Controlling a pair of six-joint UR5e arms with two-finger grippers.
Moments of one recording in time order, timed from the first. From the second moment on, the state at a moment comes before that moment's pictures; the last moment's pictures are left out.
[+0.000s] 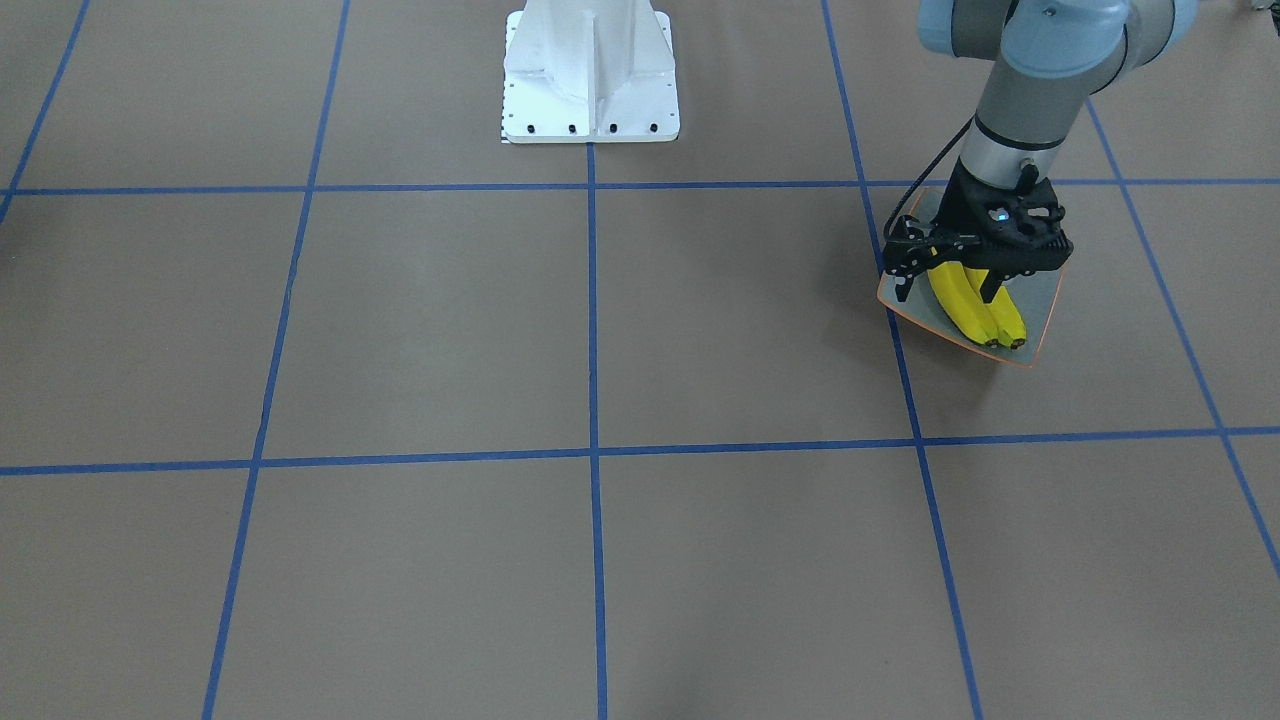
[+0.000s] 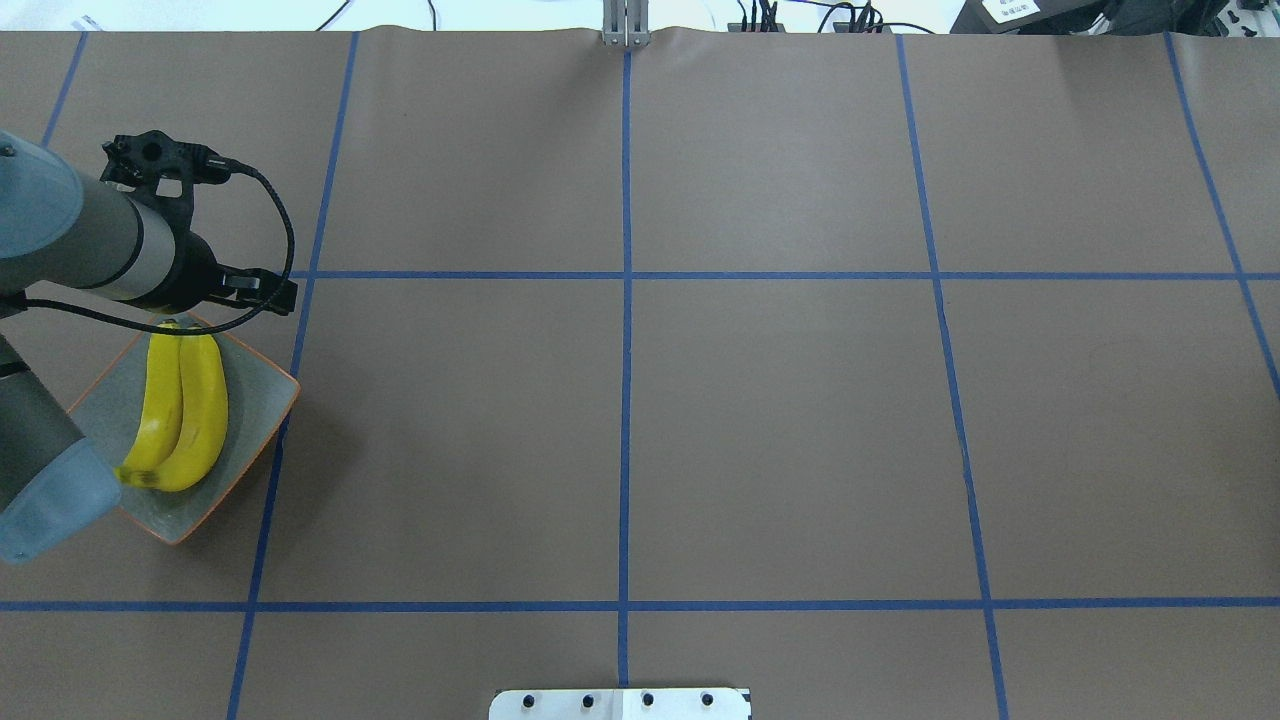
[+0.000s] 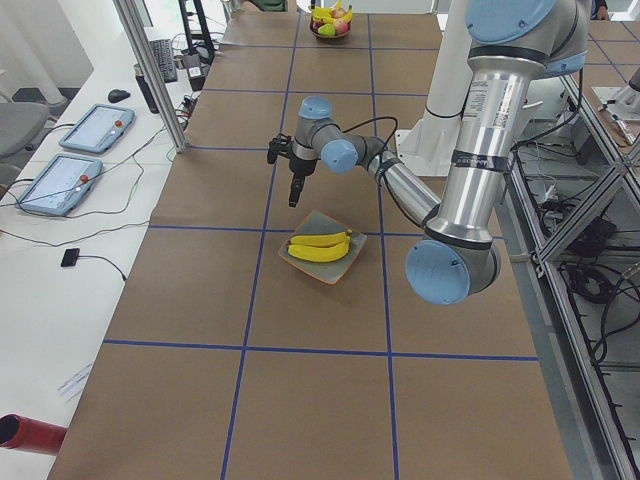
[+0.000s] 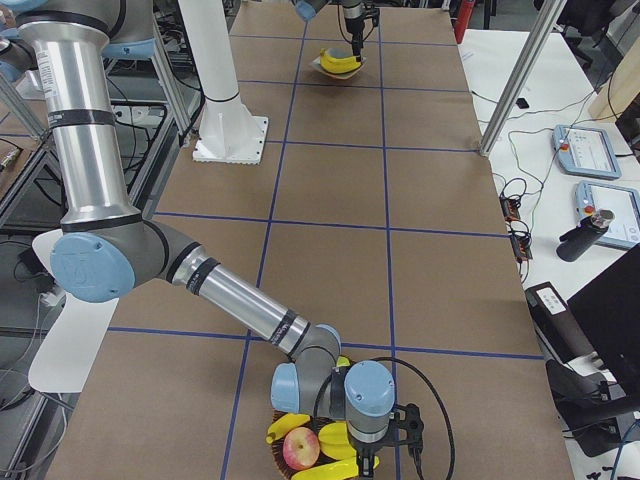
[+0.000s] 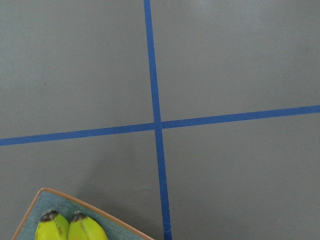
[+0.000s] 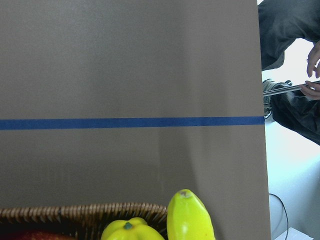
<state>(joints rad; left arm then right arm) -0.80 -1.78 -2.00 -1.66 -1.87 -0.89 1.69 -1.41 0.89 -1.04 2.10 -0.07</state>
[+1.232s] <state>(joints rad) -0.80 -1.78 -1.99 -1.66 -1.87 -0.89 1.65 -1.34 0.78 -1.04 2.03 -0.06</state>
